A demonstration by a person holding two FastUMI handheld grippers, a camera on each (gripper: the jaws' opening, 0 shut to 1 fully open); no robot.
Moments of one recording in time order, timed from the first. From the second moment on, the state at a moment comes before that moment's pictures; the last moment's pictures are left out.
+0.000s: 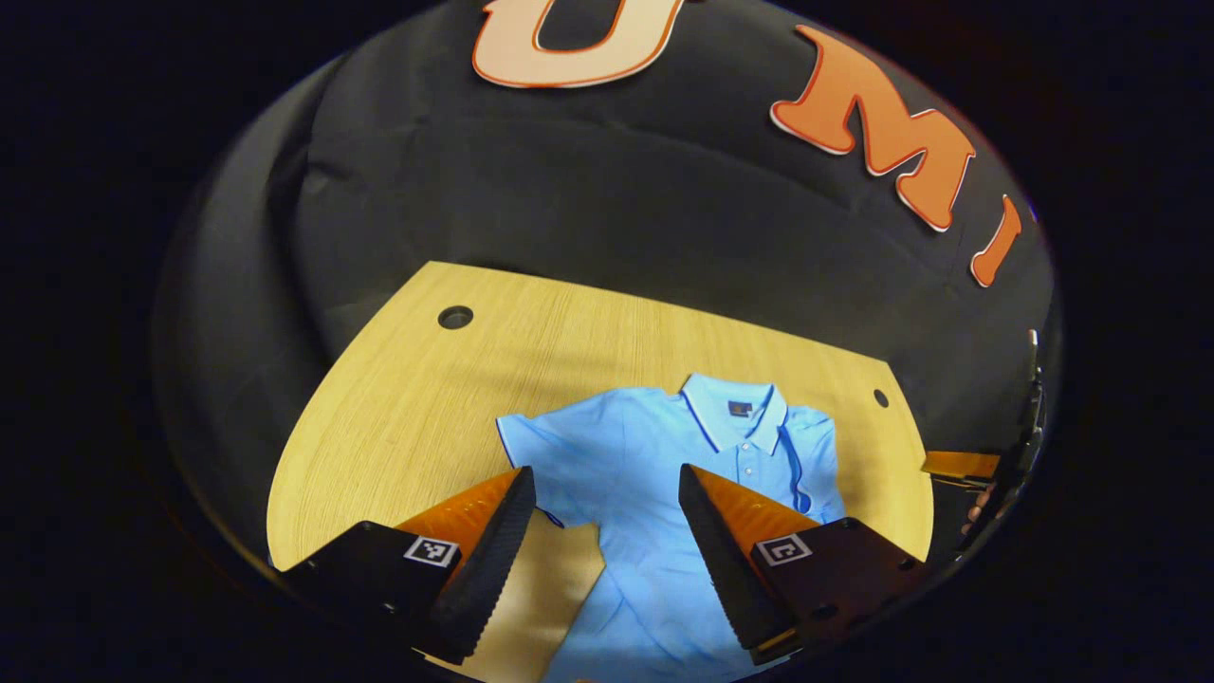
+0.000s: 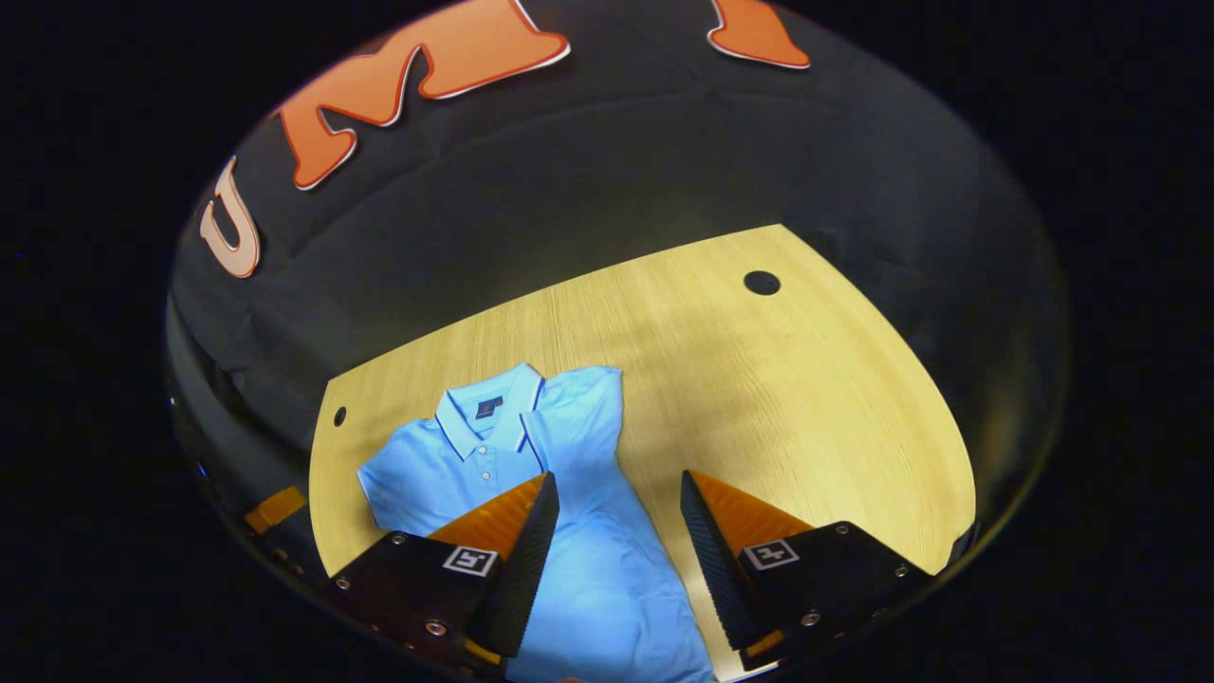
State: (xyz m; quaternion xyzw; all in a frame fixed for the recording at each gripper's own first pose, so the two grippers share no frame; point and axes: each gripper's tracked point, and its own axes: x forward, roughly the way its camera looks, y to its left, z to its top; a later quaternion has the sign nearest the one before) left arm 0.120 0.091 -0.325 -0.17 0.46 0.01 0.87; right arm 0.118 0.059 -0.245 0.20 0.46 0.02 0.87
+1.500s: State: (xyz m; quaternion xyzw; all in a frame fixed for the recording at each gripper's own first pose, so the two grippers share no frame) left arm 0.141 0.096 -0.471 -0.16 0.64 0.05 0.75; right arm 0.002 -0.002 -0.179 0.21 0.33 -0.06 0.92
